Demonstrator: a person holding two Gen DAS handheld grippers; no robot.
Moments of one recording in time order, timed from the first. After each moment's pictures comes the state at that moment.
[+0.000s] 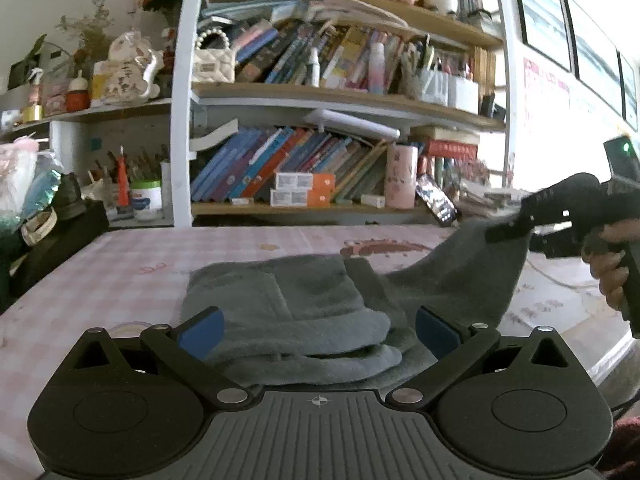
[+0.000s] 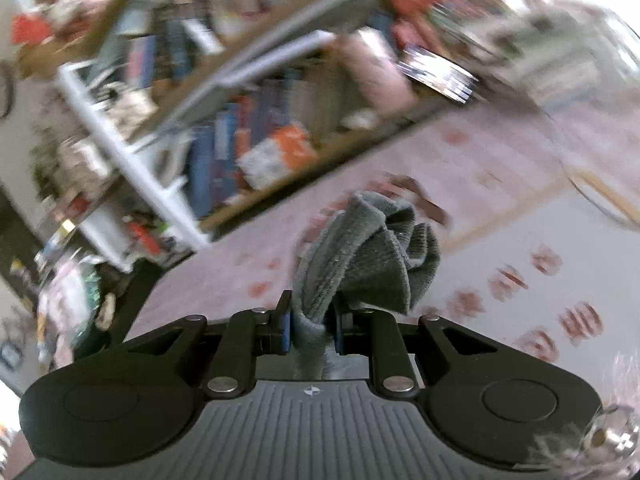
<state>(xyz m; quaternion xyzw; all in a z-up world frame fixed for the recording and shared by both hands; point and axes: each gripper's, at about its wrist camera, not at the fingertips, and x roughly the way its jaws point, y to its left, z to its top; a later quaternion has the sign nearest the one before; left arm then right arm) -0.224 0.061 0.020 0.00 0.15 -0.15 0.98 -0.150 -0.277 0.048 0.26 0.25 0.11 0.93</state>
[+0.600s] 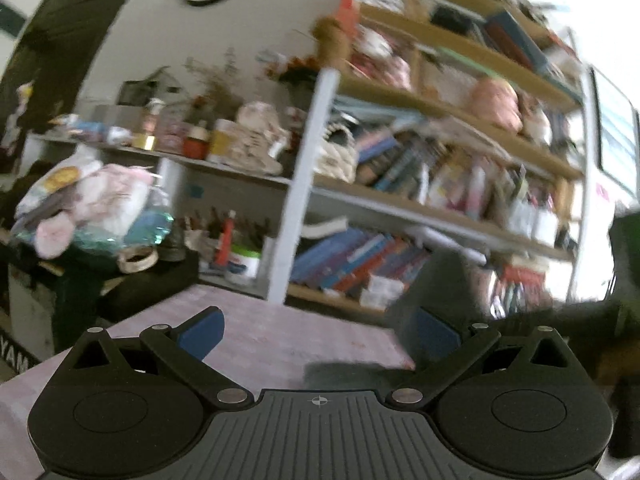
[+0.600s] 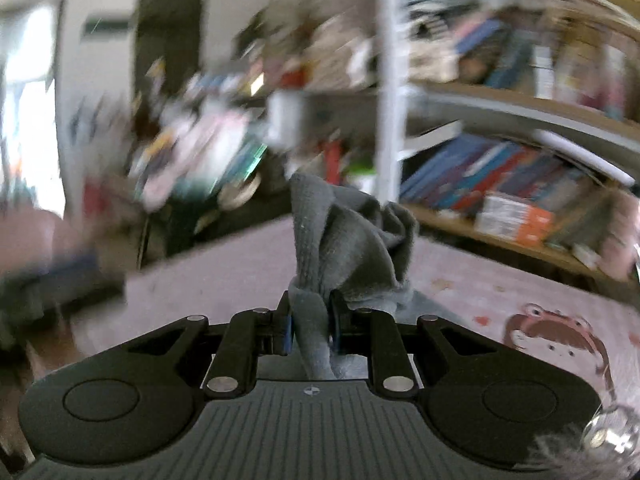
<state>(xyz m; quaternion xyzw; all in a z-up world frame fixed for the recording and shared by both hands) -0.253 0.170 0.055 -0.14 0.02 -0.03 0.99 -0.170 -0.034 0.082 -0.11 0.21 0.31 0.92</state>
